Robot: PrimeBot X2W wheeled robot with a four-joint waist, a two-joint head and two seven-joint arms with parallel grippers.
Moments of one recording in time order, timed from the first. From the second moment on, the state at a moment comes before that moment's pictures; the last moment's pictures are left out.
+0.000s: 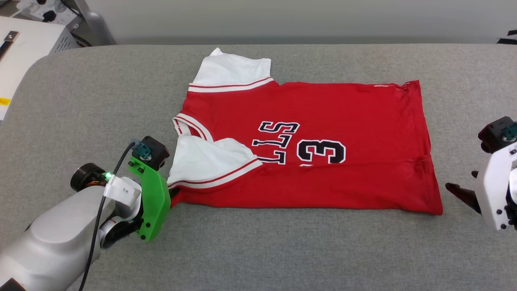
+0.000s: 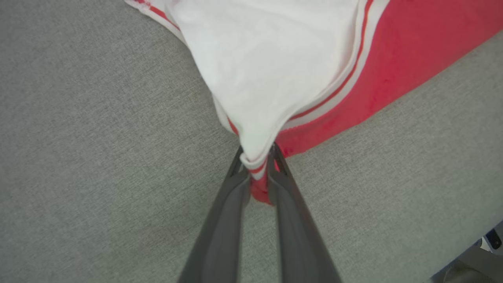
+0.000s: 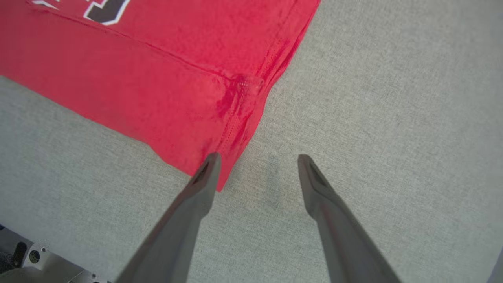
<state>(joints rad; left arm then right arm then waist) -0.81 0.70 -1.21 0.43 -1.03 -0.13 0.32 -0.46 -0.81 0.55 0.15 0.81 0.13 0.68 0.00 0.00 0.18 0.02</state>
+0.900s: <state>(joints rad) -0.82 0.69 -1.20 0.46 -1.03 -0.12 0.23 -0.51 -0.68 0.71 0.45 0.86 0.13 0.44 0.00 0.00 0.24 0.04</state>
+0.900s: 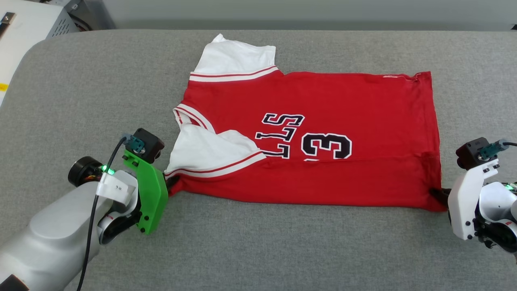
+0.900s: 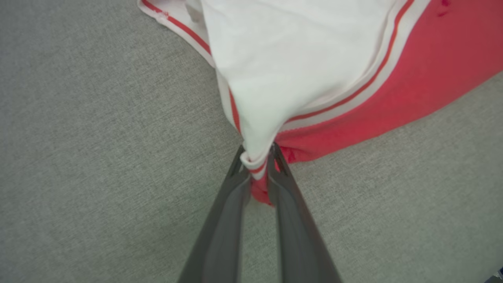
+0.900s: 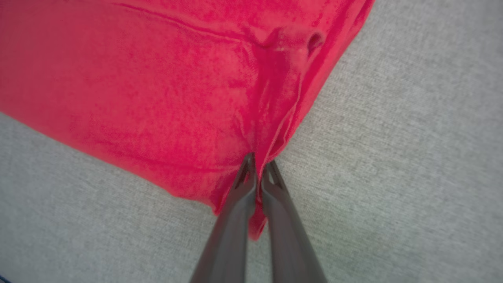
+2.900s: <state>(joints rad) -0.77 0.83 -1.08 0.17 -0.99 0.09 0.01 -0.19 -0.52 0.13 0.13 0.53 0.13 -0.06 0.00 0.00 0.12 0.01</state>
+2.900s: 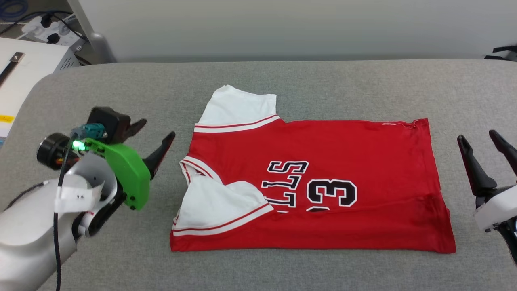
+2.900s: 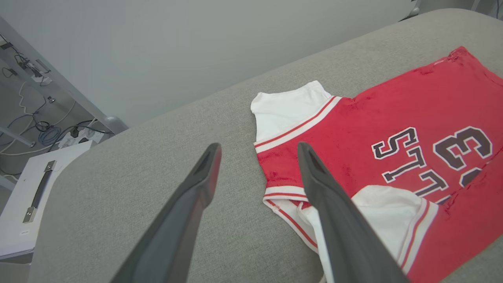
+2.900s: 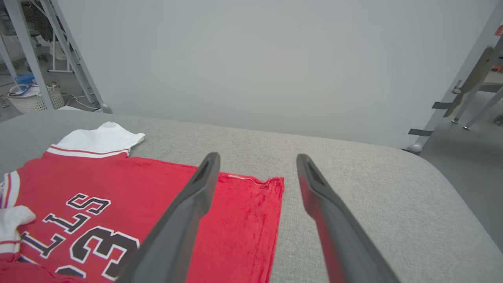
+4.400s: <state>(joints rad) -1.50 0.60 -1.18 0.78 -1.04 -0.13 0.70 -0.35 -0.32 0.07 -0.08 0.36 0.13 -0.21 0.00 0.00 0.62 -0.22</state>
